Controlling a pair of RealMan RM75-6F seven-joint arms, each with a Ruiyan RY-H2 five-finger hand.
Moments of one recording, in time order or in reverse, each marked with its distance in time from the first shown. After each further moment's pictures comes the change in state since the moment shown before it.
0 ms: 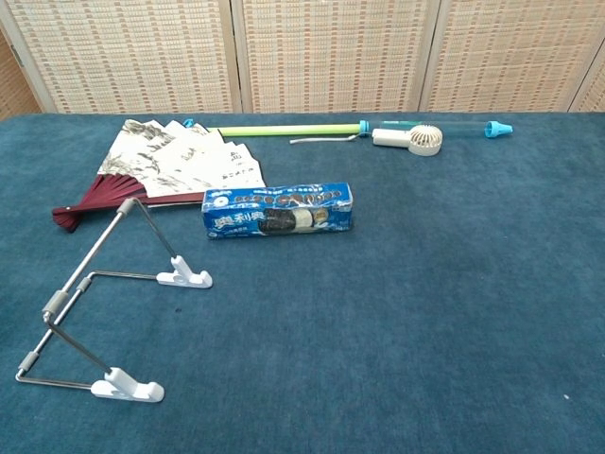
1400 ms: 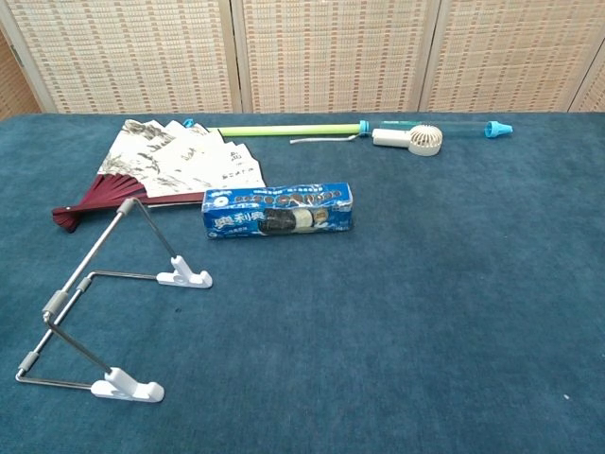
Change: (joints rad) left arm -0.001 -0.004 0.002 0.000 -0.002 -0.008 0.007; right arm 0.024 0.074 -0.036 -0.079 0.010 -0.180 0.311
